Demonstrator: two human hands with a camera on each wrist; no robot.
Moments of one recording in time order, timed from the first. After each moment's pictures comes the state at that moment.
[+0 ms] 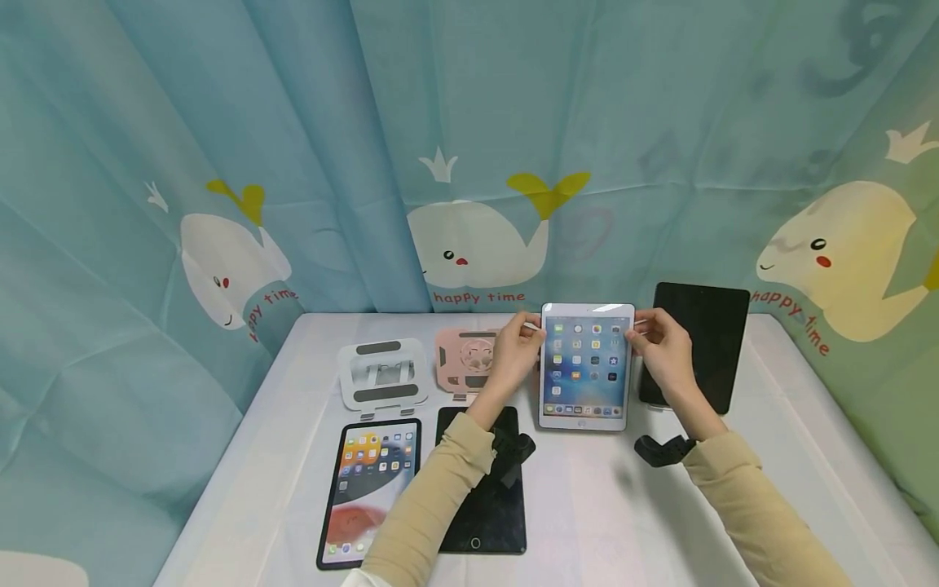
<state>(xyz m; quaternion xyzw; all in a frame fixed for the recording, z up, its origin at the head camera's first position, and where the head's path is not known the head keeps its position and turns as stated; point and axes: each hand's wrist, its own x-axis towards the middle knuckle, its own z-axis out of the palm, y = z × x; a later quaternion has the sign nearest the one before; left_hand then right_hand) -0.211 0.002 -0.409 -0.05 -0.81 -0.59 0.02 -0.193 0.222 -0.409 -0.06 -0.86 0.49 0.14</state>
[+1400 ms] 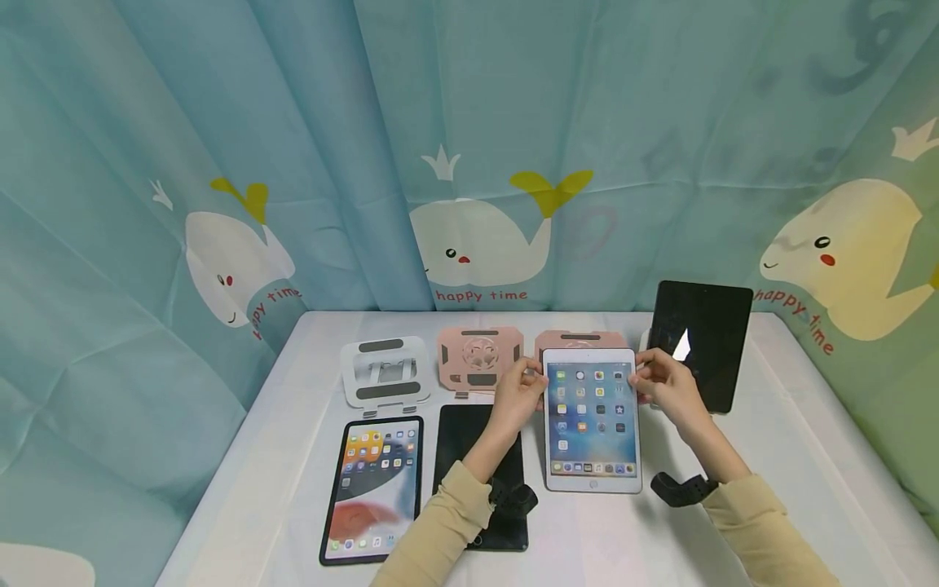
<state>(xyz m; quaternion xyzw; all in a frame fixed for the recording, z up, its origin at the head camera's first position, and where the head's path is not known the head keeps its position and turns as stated) -0.161 -0.001 -0.443 -0.01 -0.78 -0.63 -0.05 -0.153 0.237 -0.434 -0.02 -0.87 0.50 0.01</state>
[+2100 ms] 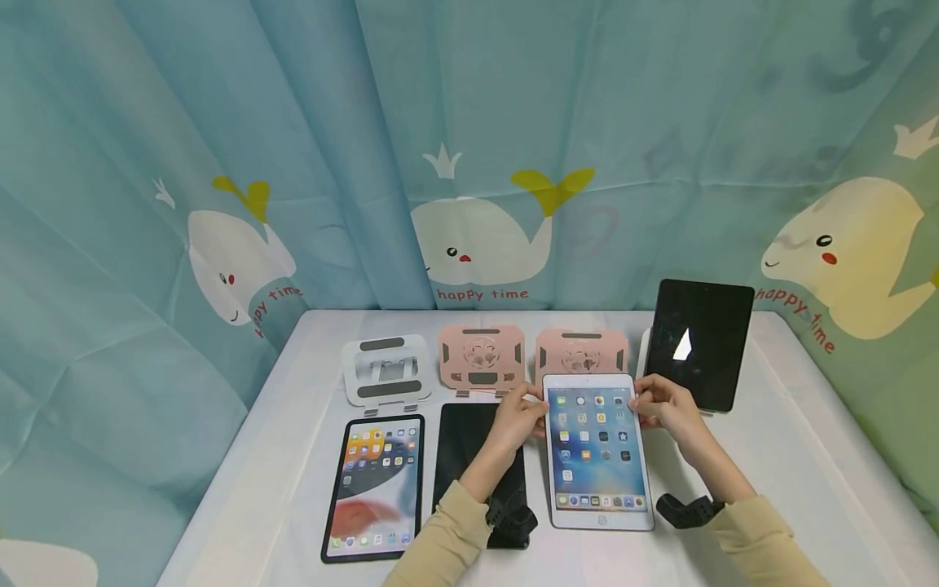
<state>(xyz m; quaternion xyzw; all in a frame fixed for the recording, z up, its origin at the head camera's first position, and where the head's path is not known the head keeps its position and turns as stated) -0.138 -0.006 -0.462 0.04 -0.74 -0.66 -0.13 -0.137 0.241 -0.456 -0.04 -0.83 0.56 -0.06</state>
